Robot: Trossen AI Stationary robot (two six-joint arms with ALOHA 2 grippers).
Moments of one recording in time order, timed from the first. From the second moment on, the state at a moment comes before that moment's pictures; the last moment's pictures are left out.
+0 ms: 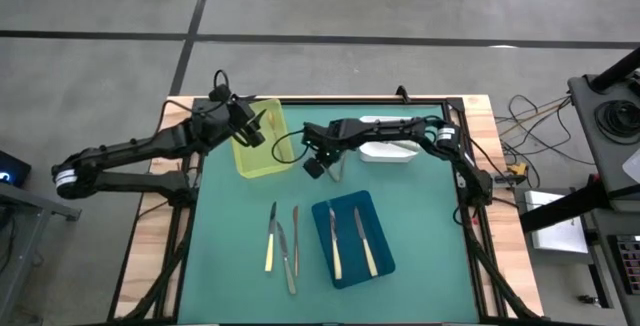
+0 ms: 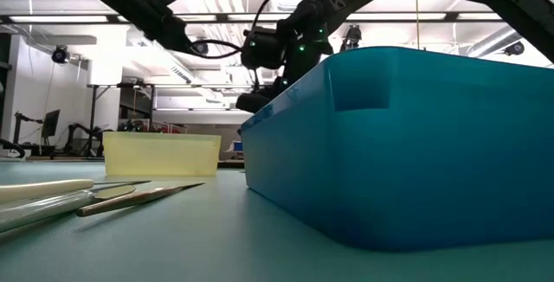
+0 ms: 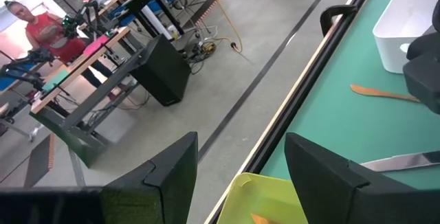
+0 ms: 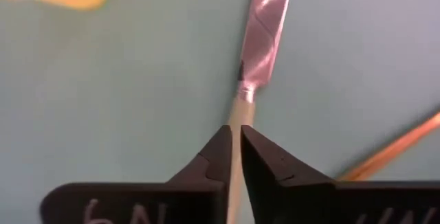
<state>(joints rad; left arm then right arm) 0.40 0.91 0.70 -0.11 -0.51 0.38 -0.25 2.20 1.74 -0.79 0.03 0.53</state>
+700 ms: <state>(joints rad) 0.40 0.90 0.70 -0.10 -0.51 0.39 -0.26 2.19 1.75 -0.71 0.11 0.48</state>
